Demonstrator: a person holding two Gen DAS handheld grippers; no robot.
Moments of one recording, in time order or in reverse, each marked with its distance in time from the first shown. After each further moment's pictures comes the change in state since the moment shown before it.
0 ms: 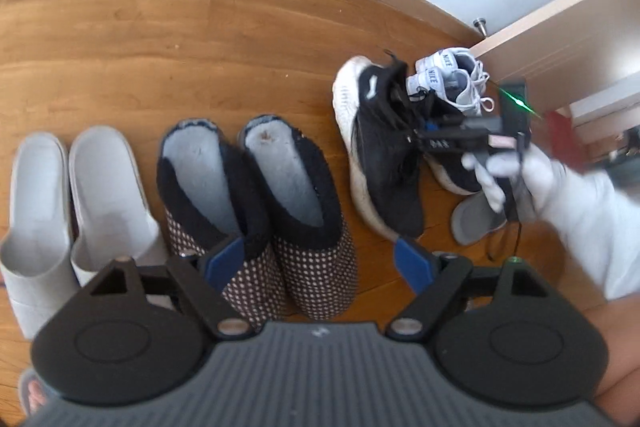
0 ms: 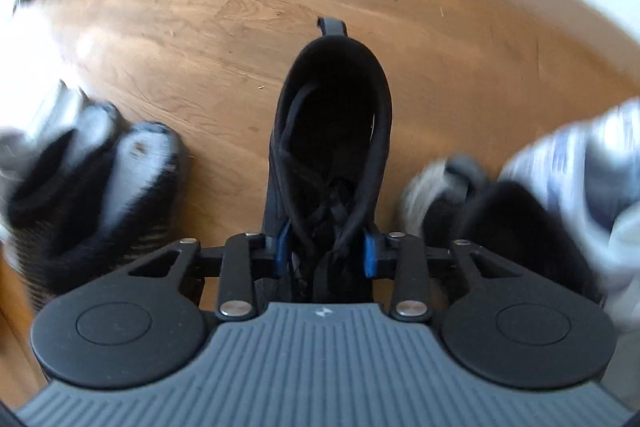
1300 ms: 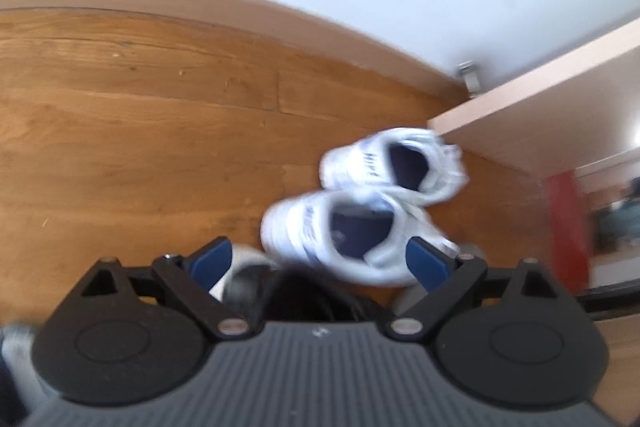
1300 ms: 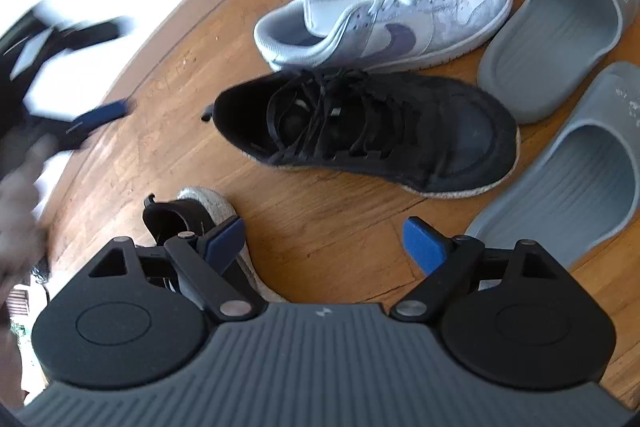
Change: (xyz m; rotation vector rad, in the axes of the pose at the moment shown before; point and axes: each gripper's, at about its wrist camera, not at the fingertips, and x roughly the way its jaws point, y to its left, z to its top) left arm 0.283 -0.210 0.210 -0.055 0.015 0.042; right arm -0.129 -0.137 -0.161 0.815 -0.187 0.055
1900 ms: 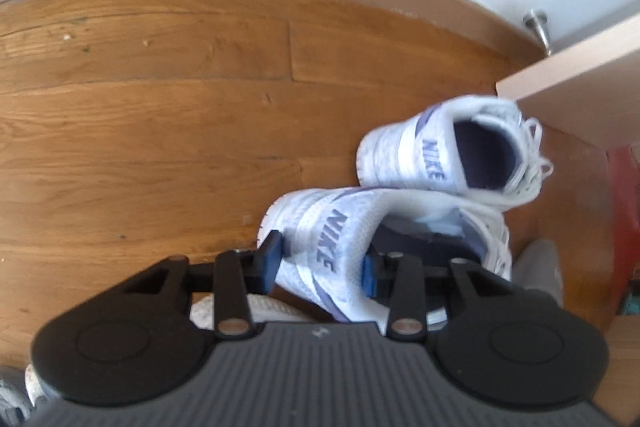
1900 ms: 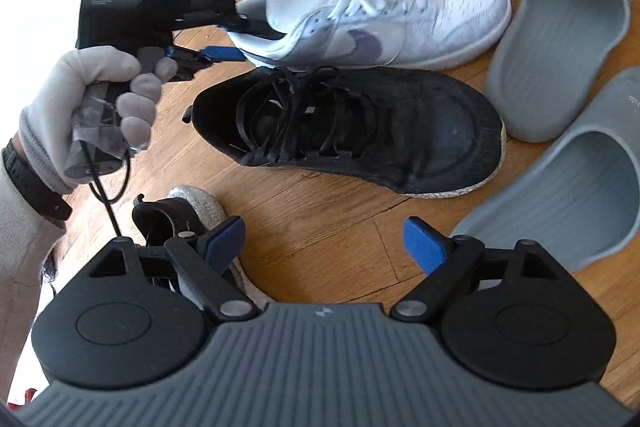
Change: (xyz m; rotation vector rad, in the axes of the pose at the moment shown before) left arm 0.056 0.004 -0.006 0.011 0.051 0.070; right arm 0.014 -0.019 0.001 -0.003 0.048 0.012
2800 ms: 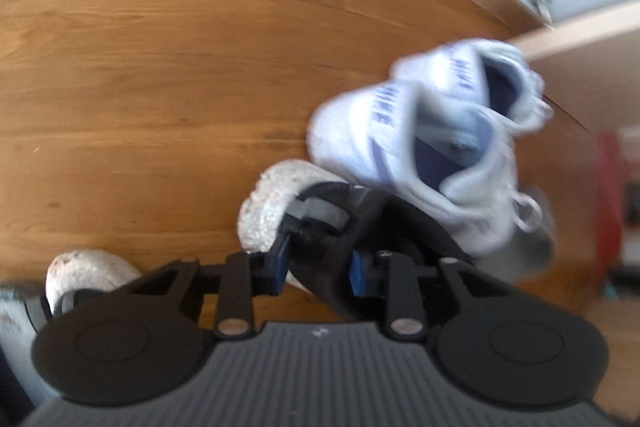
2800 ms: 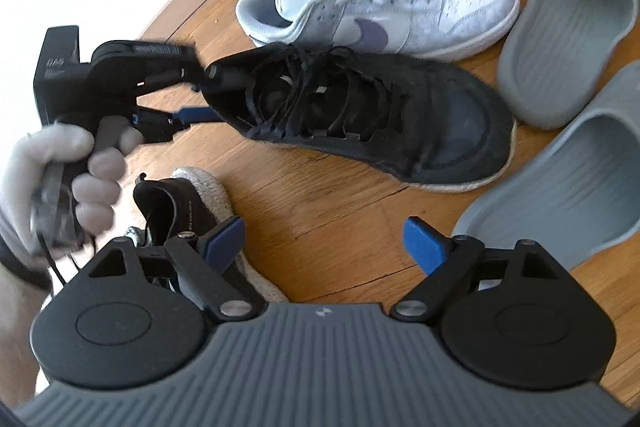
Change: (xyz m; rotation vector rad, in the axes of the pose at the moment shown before) left arm -0.045 0.042 -0.057 0.034 0.157 -0.085; right arm -0.011 0.008 -0.012 -0.087 -0.039 -0.010
